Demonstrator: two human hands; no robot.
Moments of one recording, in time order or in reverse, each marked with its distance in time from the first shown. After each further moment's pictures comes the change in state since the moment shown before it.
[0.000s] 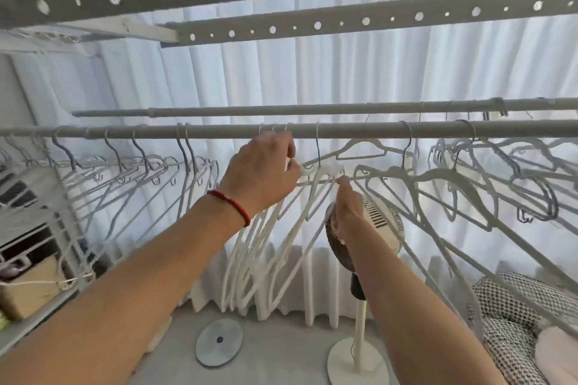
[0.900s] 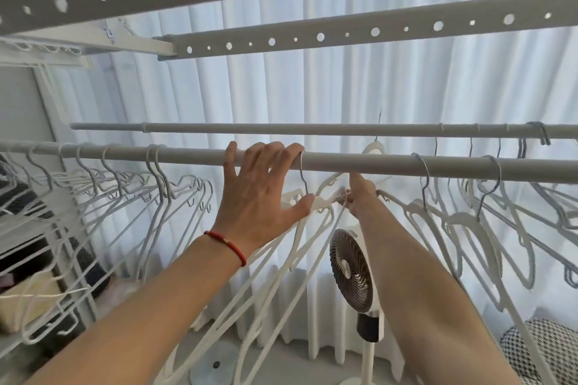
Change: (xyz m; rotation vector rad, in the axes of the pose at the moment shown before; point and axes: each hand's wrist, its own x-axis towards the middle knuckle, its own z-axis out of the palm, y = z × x) left_hand 0.039 -0.015 0.068 0.250 0.202 0.088; right_hand 0.148 -0.068 0.013 0.108 -0.084 0.015
